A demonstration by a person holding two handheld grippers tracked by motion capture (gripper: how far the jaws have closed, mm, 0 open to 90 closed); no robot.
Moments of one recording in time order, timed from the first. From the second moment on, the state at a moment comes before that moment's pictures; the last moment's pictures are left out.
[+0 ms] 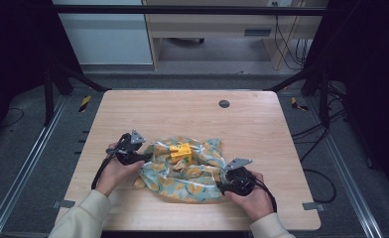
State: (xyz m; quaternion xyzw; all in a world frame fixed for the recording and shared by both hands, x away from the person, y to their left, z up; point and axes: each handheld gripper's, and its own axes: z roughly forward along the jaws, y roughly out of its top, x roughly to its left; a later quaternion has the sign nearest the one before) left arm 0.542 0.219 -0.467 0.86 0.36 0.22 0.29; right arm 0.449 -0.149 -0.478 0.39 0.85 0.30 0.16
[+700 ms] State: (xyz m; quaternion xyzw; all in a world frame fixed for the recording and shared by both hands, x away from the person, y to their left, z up) left arm 0.532 0.216 -0.418 0.82 0.37 0.23 0.37; right arm 0.443 -0.153 -0.449 0.40 0.81 0.37 0.22
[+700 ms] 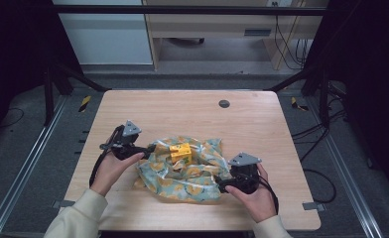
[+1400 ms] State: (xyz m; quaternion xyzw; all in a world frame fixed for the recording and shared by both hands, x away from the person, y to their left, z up) left arm 0.489 0.235 -0.375 0.81 0.37 0.24 0.39; right arm 0.424 -0.183 -0.406 0.41 0.76 0.43 0.27
